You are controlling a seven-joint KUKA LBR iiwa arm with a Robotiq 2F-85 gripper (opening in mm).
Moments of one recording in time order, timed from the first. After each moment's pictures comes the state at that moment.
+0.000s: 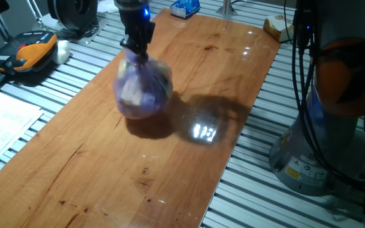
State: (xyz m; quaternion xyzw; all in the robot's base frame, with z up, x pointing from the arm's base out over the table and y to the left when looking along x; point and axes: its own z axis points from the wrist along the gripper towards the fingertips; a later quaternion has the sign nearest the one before) arm 0.514 0.019 0.256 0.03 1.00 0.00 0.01
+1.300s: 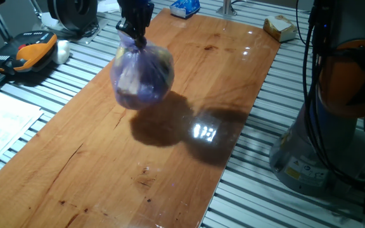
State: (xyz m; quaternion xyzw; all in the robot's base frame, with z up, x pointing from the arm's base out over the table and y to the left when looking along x) arm 0.497 0.034 0.305 0.02 1.00 -0.02 0.04
